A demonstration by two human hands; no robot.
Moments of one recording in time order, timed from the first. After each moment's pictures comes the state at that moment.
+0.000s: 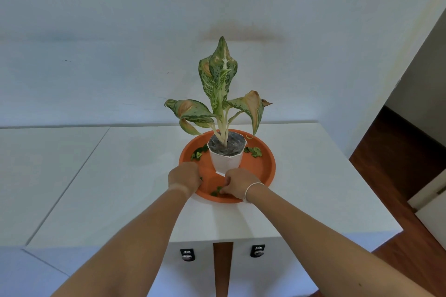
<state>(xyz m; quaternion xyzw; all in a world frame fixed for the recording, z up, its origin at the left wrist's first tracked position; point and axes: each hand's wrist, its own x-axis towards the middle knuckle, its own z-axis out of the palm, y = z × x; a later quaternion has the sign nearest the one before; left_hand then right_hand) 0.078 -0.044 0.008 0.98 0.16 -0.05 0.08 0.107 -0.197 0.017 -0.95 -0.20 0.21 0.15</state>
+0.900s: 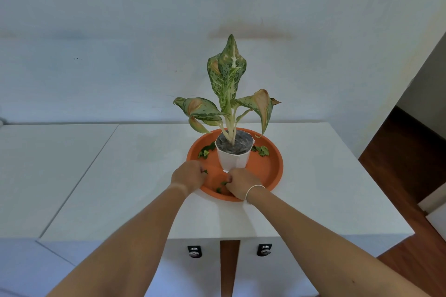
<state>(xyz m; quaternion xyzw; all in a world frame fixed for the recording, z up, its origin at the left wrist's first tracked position) 0.071 -0.032 0.012 0.97 0.14 -0.05 0.18 0.102 -0.184 0.007 -0.95 -0.20 0.18 0.18</state>
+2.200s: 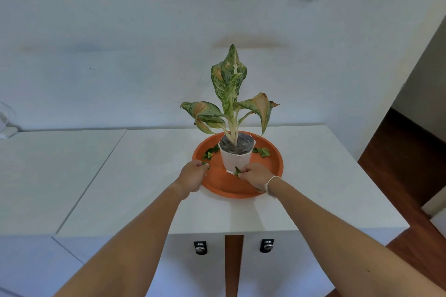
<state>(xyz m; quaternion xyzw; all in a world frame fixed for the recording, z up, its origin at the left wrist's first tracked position) 0.045 -0.037 0.037 0.79 0.24 -0.06 0.56 0.102 -0.213 0.027 -0.88 -0.09 0.23 0.40</state>
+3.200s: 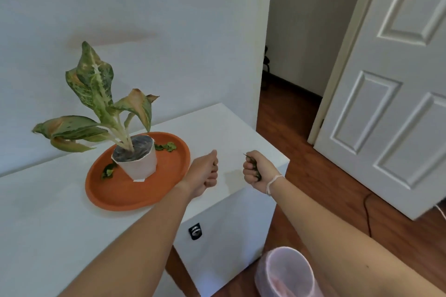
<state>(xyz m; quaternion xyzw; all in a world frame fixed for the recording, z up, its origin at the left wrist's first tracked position) 0.069 -0.248 0.025 0.67 0.05 -0.26 0.69 0.043 -0.413 0.001 -0.42 0.22 0.11 0.87</state>
